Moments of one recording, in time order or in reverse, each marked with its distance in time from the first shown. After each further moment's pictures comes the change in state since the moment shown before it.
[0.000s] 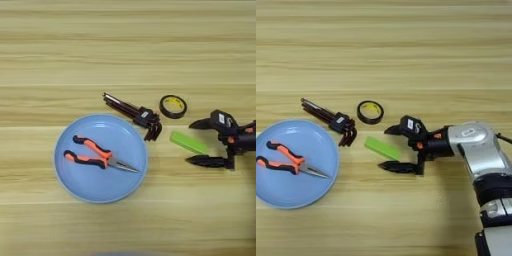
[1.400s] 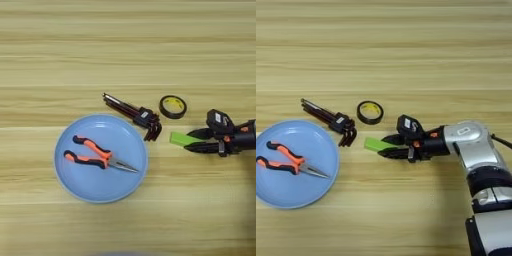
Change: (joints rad) arm -0.084 0.029 0.016 0.175 0.005 -0.085 0.035
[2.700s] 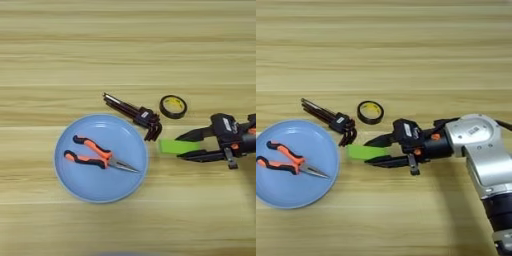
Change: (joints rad) arm 0.276 -0.092 -0.037 -0.756 0.199 0.177 0.155
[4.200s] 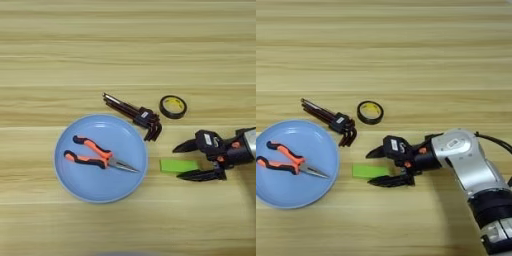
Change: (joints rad) arm -0.062 0.043 0.110 0.294 -0.138 -0.126 -0.100
